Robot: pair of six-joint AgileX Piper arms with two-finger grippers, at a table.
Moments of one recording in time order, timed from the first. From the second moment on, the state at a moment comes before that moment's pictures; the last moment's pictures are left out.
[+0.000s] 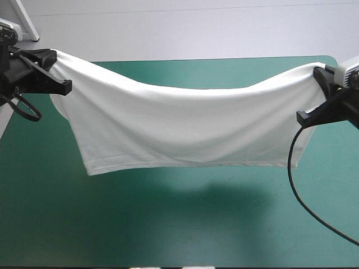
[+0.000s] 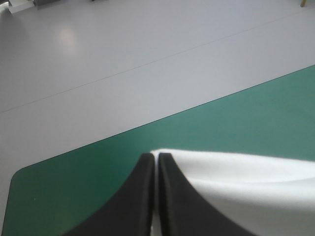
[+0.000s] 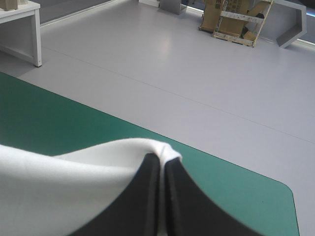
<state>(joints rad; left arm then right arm) -0.05 1.19 -1.78 -0.23 0.99 0.38 0.11 0.94 -1.52 0.23 0.83 -0.39</state>
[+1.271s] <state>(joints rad) -0.05 2.00 -2.18 -0.15 1.07 0.30 0.03 1.92 -1.98 0.40 0.96 -0.48</state>
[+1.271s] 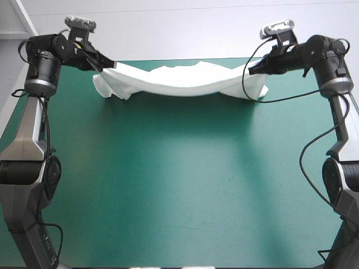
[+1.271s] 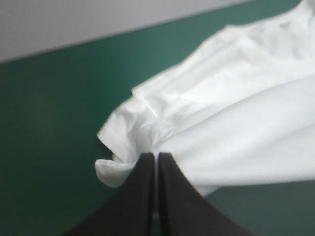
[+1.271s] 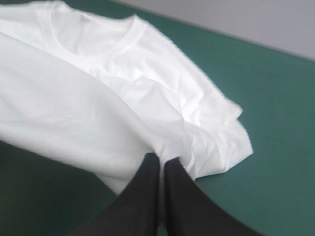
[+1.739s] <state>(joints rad) -0.05 1.76 -1.51 -0.16 0.93 0.38 0.02 1.60 -1.21 0.45 0.77 -0.57</state>
